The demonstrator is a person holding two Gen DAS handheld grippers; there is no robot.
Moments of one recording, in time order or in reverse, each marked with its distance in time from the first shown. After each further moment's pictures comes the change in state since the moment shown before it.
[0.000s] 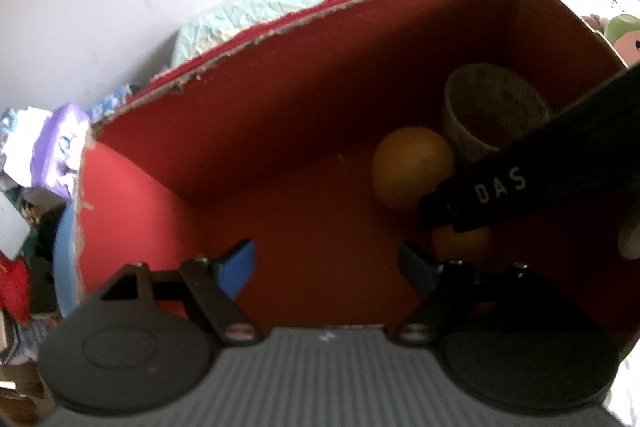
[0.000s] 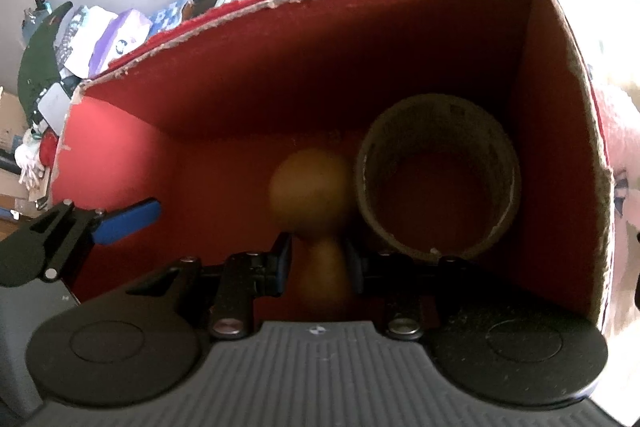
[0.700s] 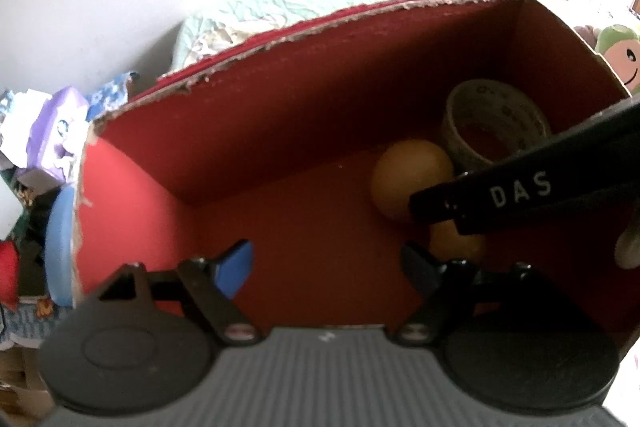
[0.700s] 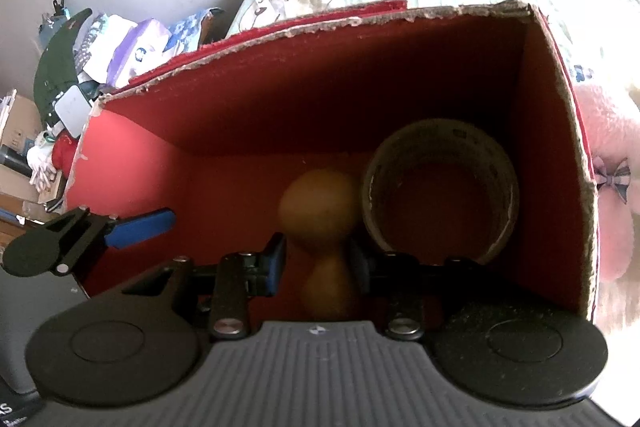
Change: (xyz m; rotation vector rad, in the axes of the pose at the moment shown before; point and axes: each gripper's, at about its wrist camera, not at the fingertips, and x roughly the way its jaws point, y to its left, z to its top) left arm -0.005 0.009 -0.013 -0.041 -0.022 -0.024; right arm -0.007 0.008 -0.014 -0.022 -0.076 0.029
